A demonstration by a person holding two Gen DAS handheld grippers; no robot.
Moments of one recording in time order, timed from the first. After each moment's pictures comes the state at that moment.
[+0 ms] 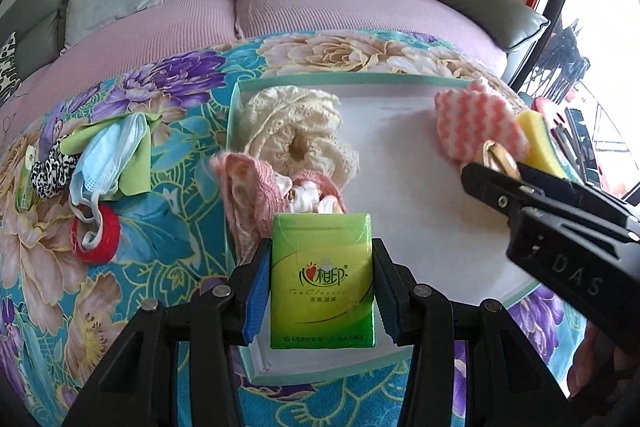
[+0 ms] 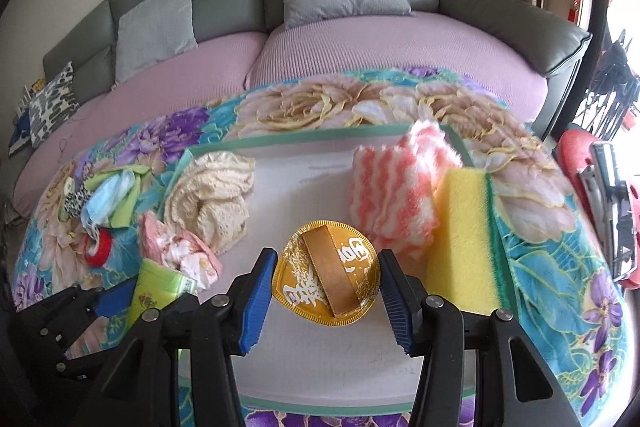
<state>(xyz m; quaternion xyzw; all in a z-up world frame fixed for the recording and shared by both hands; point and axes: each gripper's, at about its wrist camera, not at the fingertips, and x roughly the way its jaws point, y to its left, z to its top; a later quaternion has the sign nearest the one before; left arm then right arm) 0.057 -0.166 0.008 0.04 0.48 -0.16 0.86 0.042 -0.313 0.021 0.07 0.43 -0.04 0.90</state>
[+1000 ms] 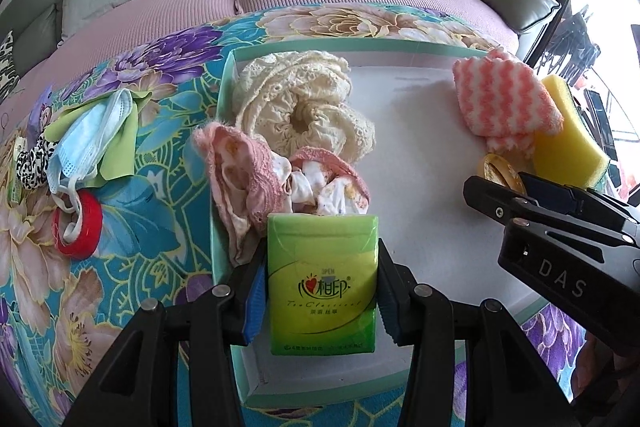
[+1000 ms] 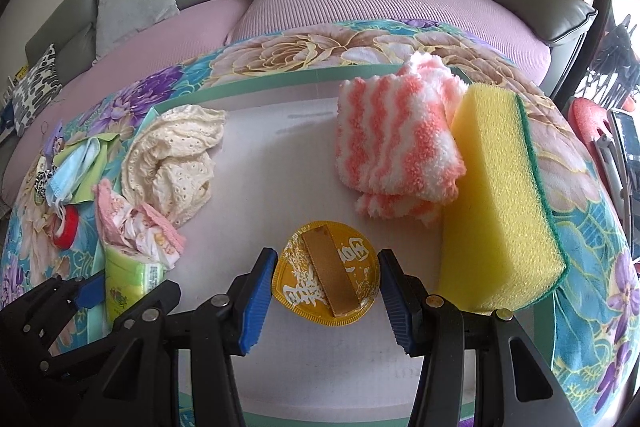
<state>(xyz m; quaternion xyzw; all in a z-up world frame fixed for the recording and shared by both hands) 0.065 -0.173 -0.020 0.06 0.50 -0.15 0.85 0.057 -0.319 -0.018 0.07 0.48 -0.05 0.87</state>
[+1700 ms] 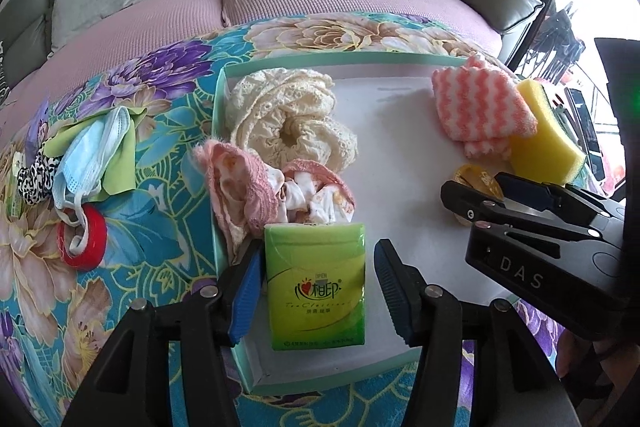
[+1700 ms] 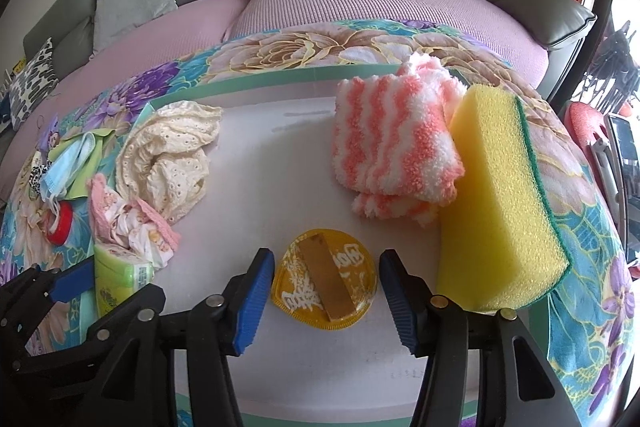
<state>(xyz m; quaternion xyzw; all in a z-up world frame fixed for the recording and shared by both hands) 0.061 -0.171 -0.004 0.06 0.49 -0.18 0.85 0.058 -0.318 -0.018 0.06 0.48 -0.06 0.87</state>
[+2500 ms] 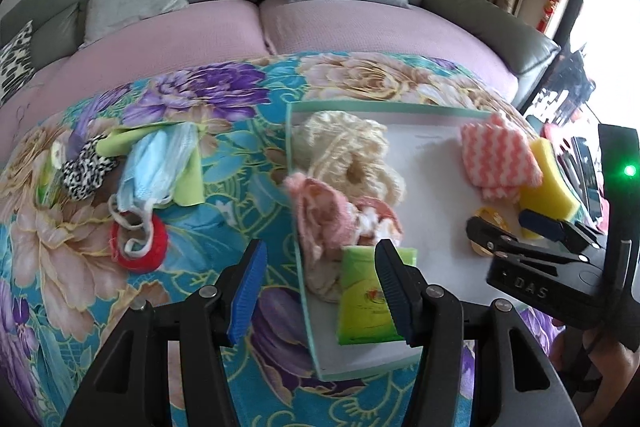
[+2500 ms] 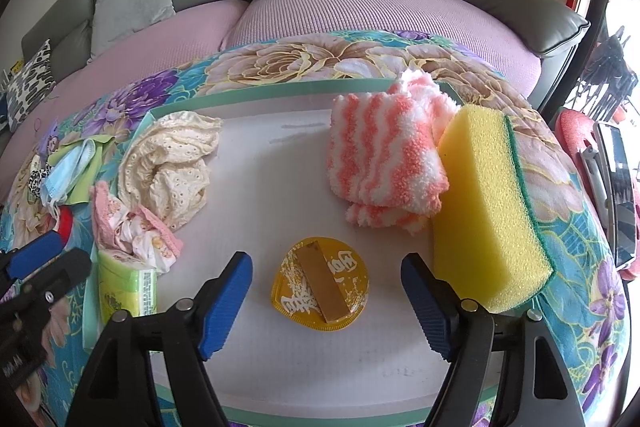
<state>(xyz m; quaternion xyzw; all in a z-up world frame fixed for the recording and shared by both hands) 0.062 -0.124 0.026 0.02 0.46 -0.15 0.88 0.056 -0.317 -0.009 0.05 0.47 -0.07 0.88</state>
